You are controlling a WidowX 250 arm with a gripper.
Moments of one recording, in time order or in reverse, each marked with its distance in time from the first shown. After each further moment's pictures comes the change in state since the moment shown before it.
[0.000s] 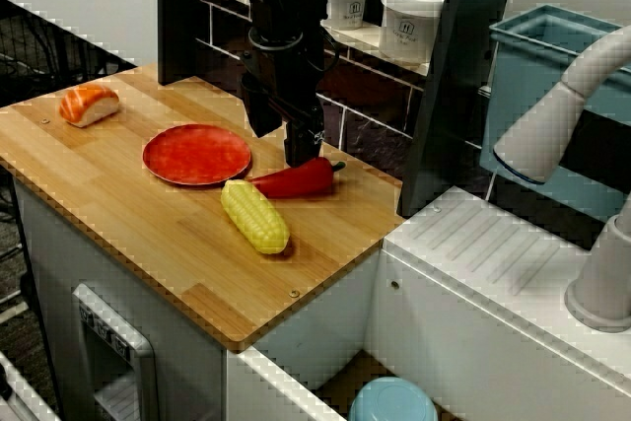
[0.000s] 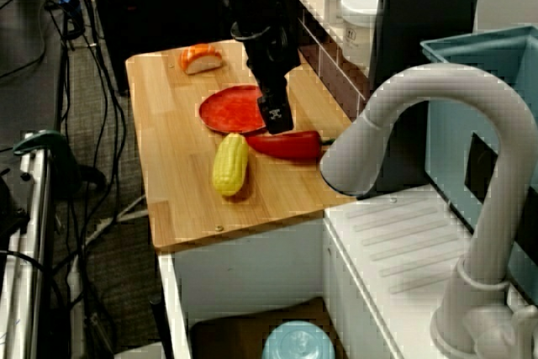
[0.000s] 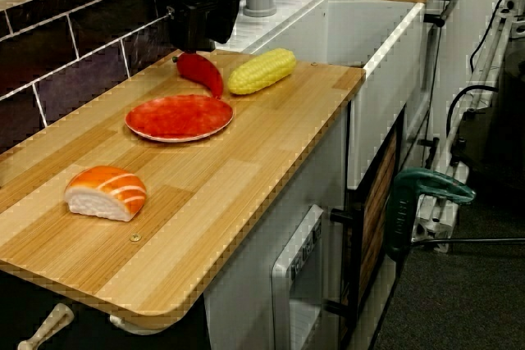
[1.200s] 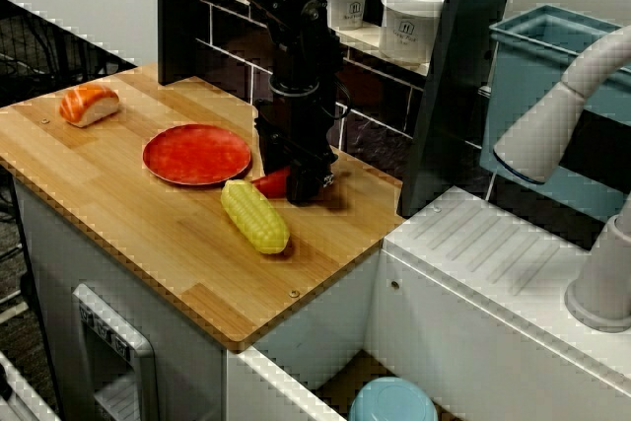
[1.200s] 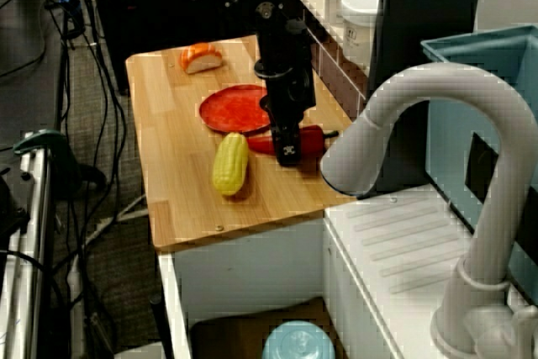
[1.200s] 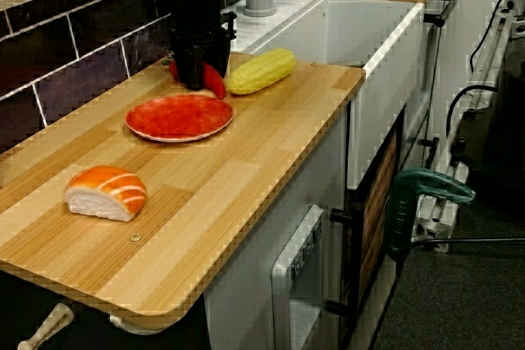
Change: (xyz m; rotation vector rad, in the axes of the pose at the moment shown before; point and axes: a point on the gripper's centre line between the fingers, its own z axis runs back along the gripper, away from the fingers) arm -0.003 -0.008 -0.045 -0.036 0.111 0.008
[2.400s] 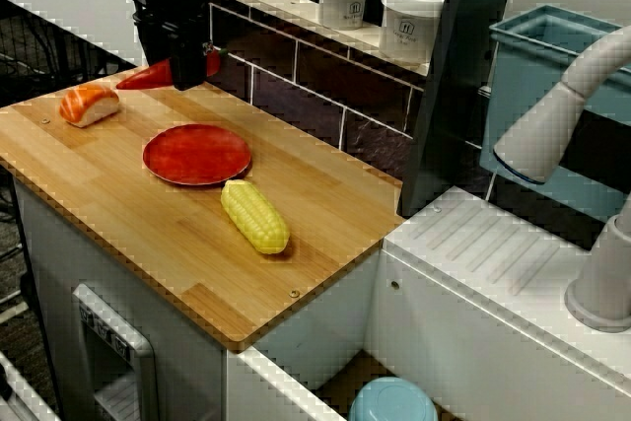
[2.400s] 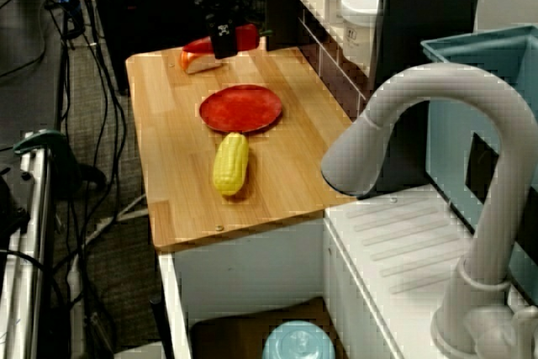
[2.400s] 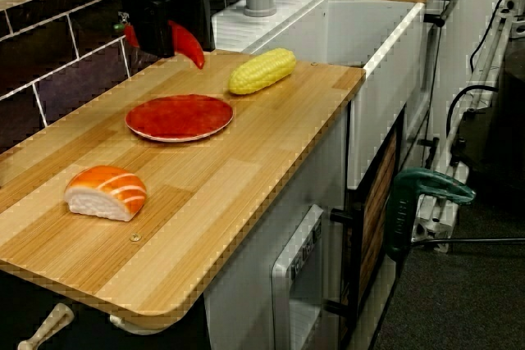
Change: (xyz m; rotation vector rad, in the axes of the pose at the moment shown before) arm -0.049 0.100 0.081 -0.111 0.027 0.101
